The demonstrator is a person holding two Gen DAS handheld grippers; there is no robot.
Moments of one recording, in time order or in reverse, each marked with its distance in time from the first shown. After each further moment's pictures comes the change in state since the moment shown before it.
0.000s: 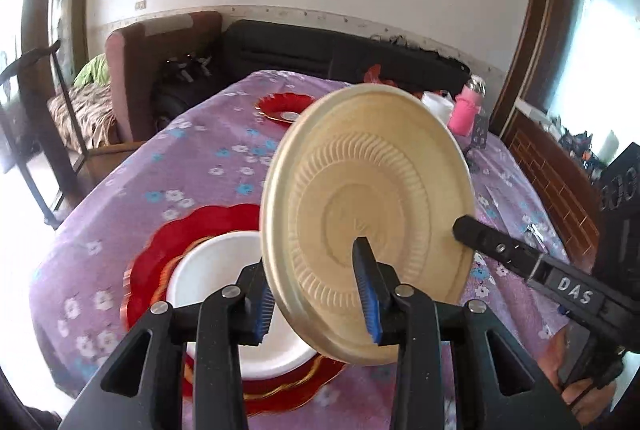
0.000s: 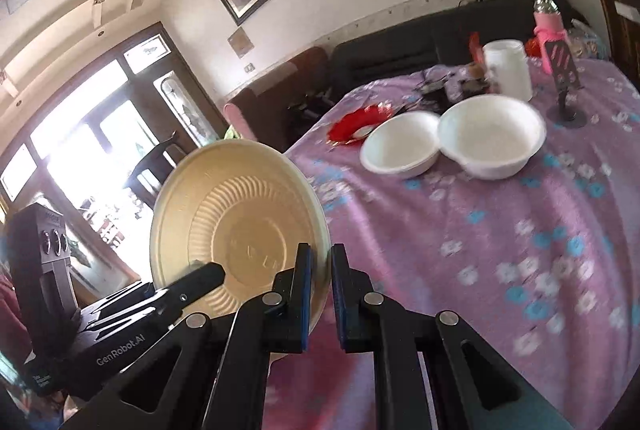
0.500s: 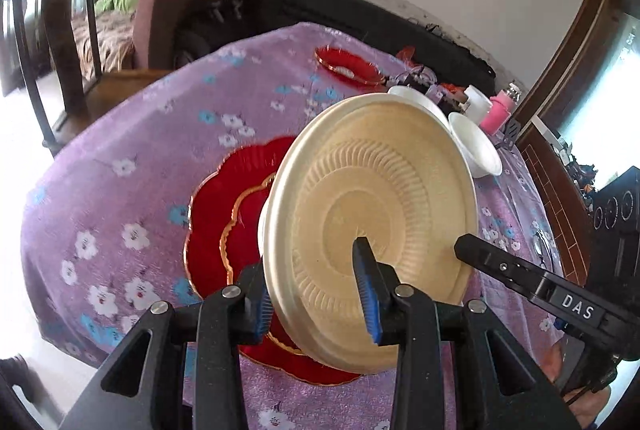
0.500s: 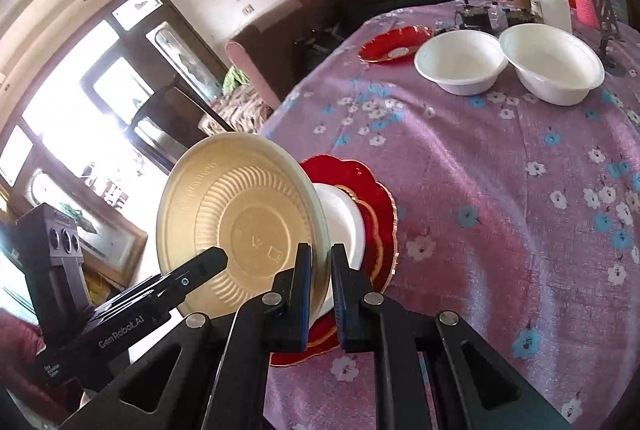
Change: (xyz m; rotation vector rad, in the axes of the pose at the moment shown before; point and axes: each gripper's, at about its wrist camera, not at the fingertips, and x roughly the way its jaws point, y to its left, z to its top) left arm 0.022 0.086 -0.030 -0.191 0.146 -0.035; right arm 0.062 0.045 -0.033 0.026 0.230 -0.015
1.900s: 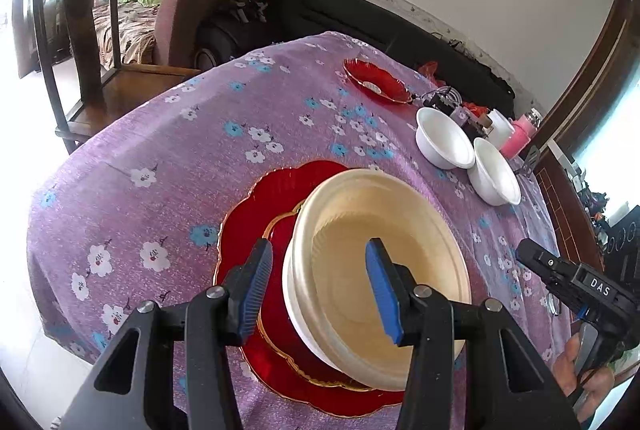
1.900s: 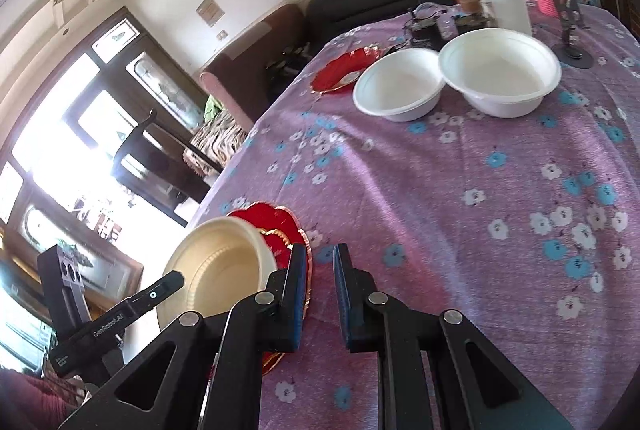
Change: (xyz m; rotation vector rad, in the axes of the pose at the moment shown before) left arm 0.003 0.017 0.017 -0.072 -0.039 0.046; right arm -0.038 -0.058 0.024 0.104 -0.097 -0.040
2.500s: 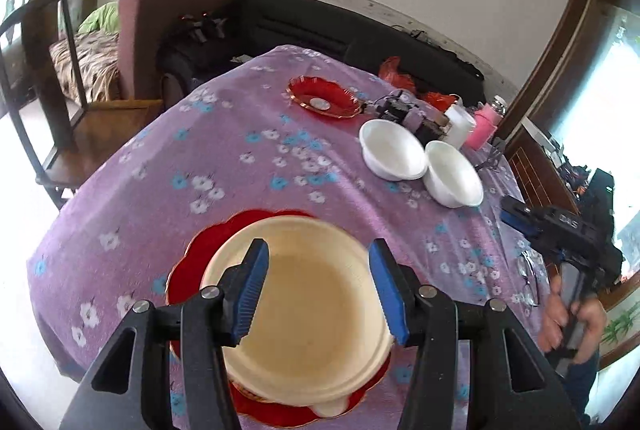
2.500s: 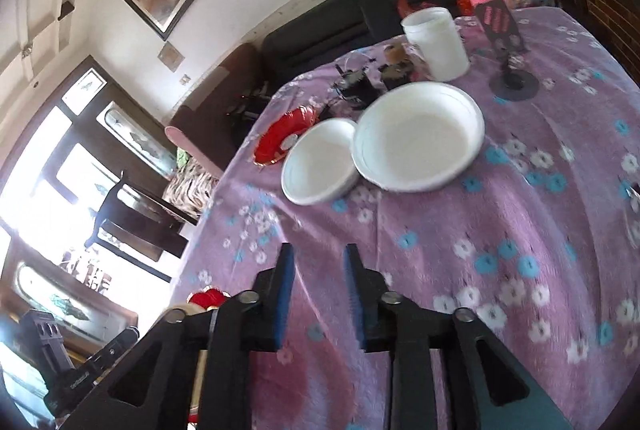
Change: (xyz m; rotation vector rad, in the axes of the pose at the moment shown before) left arm -0.018 -0.064 0.042 0.142 0.007 -0.056; right arm -0.034 -0.068 0.077 0.136 -0.085 -0.078
